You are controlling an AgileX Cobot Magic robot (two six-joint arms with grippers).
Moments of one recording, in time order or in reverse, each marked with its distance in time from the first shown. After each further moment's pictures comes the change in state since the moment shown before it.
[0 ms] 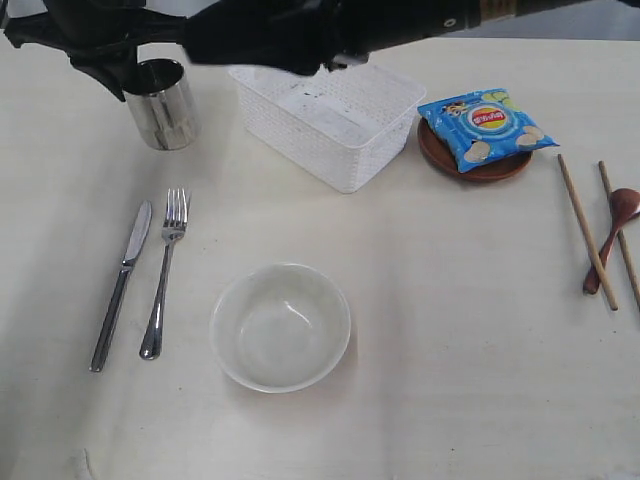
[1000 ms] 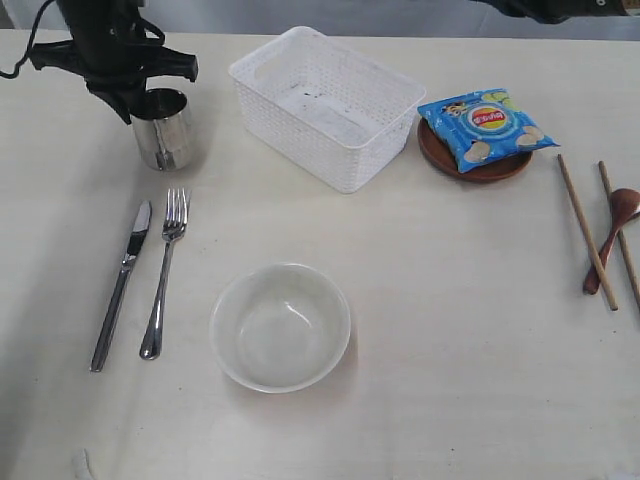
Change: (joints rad) left arm 0.004 0.171 -0.089 0.072 0.000 -0.004; right arm -0.391 0.006 0.117 0.004 0.451 0.057
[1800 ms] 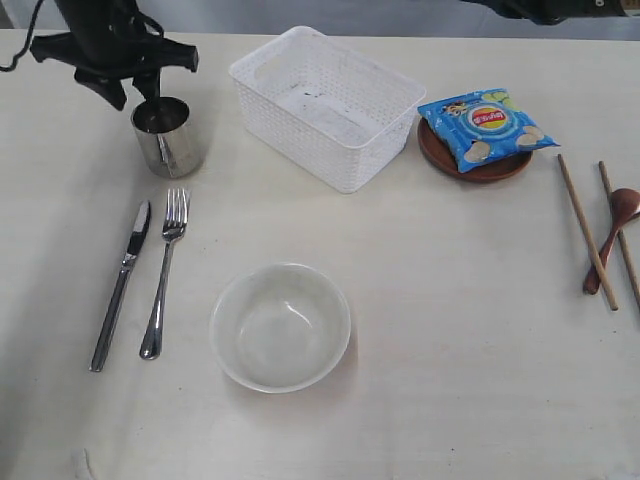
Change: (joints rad) left arm 0.000 -0.057 0.045 0.004 -0.115 0.000; right arm 0.000 0.000 0.000 0.000 -0.026 -0.001
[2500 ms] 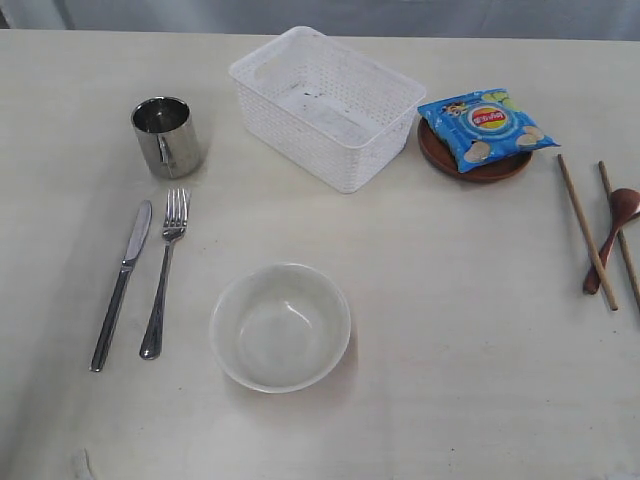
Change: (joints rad) left arm 0.000 -0.681 0.383 -0.231 -0.179 0.097; right arm 0.000 0.123 -0.148 0.107 0.013 -0.217
